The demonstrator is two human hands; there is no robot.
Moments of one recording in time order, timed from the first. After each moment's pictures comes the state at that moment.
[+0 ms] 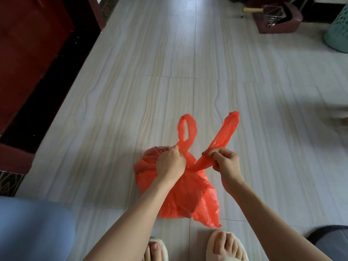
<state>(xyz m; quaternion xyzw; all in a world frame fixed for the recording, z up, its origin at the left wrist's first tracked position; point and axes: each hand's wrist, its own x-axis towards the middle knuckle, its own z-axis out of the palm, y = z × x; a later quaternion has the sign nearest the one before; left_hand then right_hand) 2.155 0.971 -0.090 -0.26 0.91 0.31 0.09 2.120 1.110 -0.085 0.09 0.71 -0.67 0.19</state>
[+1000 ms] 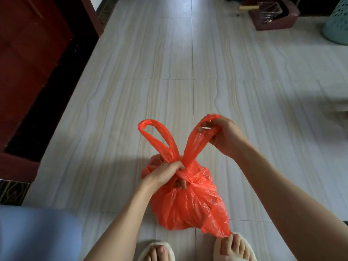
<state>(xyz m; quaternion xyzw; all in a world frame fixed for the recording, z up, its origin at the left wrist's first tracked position) 2.181 0.940 -0.083 -0.19 0.70 0.64 0.26 2.055 1.086 -0.046 0.12 0.51 -0.79 0.32</state>
